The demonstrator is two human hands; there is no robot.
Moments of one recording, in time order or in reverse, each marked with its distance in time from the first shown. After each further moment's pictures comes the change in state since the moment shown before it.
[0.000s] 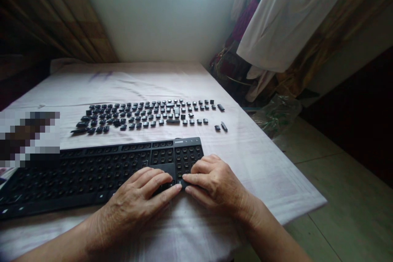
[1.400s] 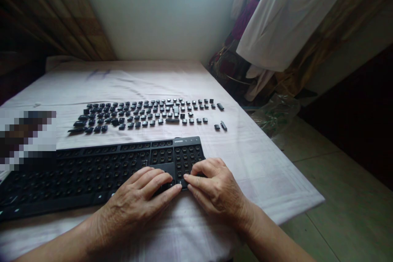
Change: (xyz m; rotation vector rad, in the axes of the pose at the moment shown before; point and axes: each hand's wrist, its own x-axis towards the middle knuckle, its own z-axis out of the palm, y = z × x) left_hand -0.001 0.001 0.000 0.000 -0.029 0.004; right_hand -0.011 -0.011 0.006 -0.067 0.117 0.101
